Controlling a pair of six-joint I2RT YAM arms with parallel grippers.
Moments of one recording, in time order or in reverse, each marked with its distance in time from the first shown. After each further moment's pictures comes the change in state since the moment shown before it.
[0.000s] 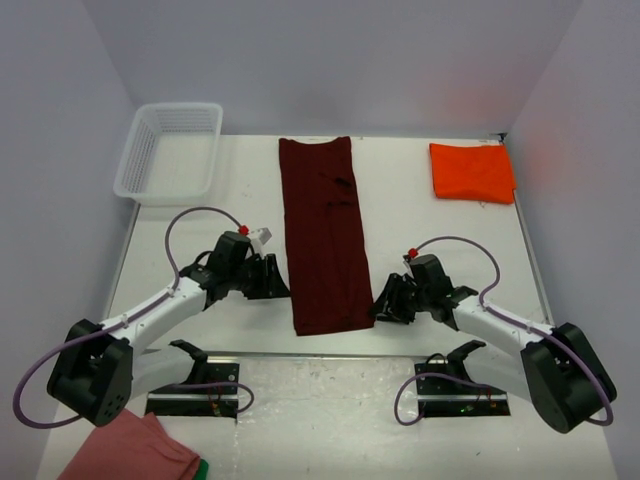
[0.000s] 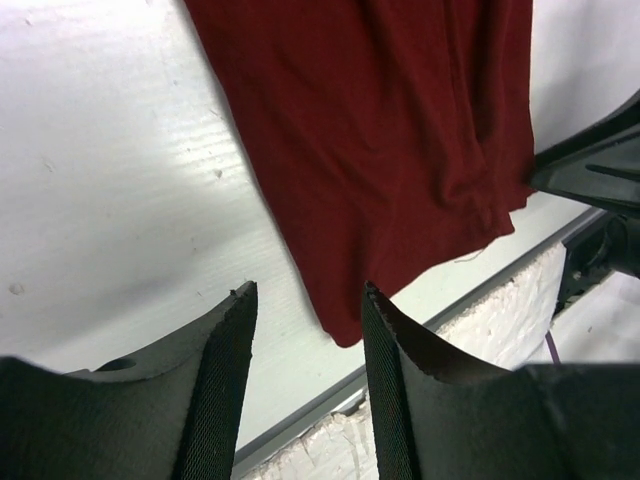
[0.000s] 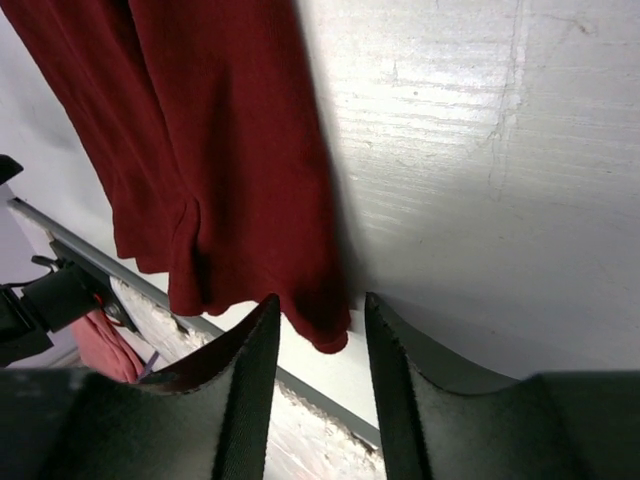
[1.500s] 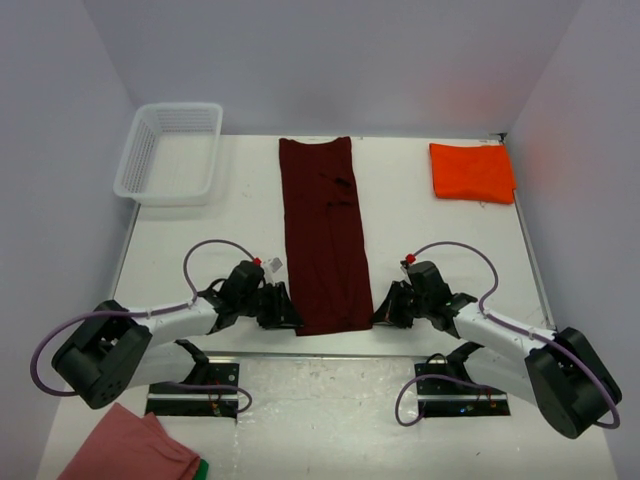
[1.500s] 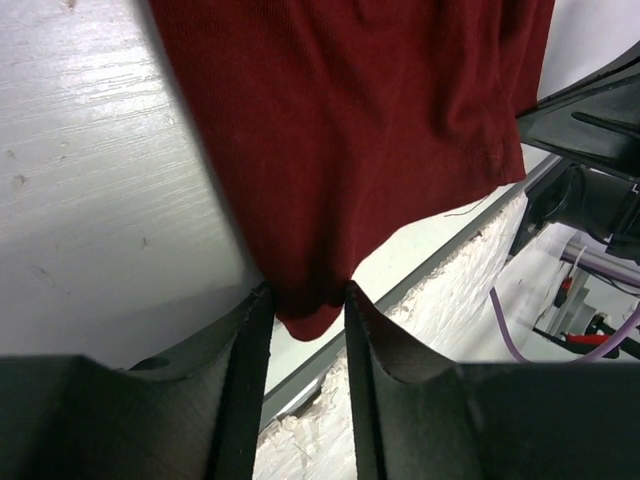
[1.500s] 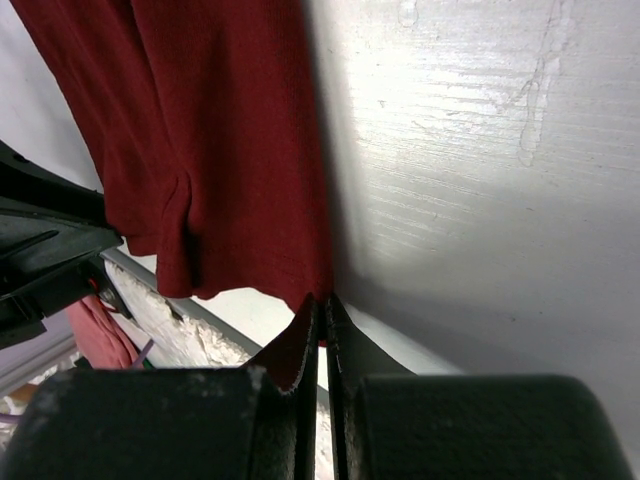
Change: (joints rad) left arm -0.175 0.072 -0.255 0.370 0.076 -0.323; right arm 0.062 -0.035 -0.057 0.056 0.009 0.048
